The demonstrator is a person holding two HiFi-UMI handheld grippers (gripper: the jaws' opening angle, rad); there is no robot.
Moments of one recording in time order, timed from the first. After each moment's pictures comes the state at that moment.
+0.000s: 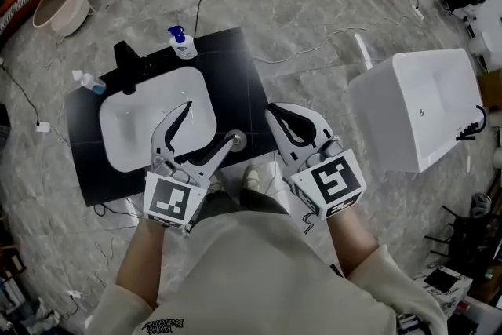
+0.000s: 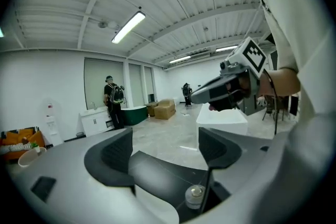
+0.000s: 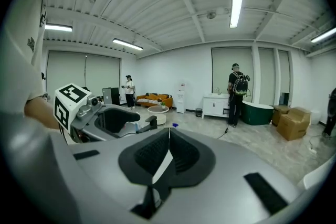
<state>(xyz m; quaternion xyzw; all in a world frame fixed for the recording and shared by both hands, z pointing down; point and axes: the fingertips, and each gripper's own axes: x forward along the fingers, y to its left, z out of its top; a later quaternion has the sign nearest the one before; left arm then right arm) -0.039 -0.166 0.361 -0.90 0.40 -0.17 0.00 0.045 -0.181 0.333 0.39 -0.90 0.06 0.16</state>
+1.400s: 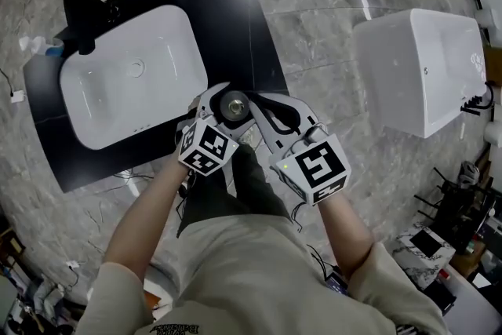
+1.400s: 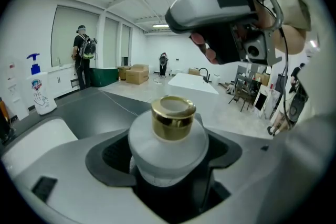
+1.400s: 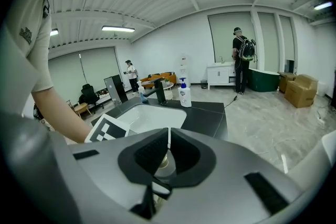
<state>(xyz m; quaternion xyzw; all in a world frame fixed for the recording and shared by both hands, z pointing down) 0.028 -0.146 0.656 -0.92 0.23 -0.30 -0.13 0.016 -0.164 0.526 0.35 -0.88 0.18 0.24</state>
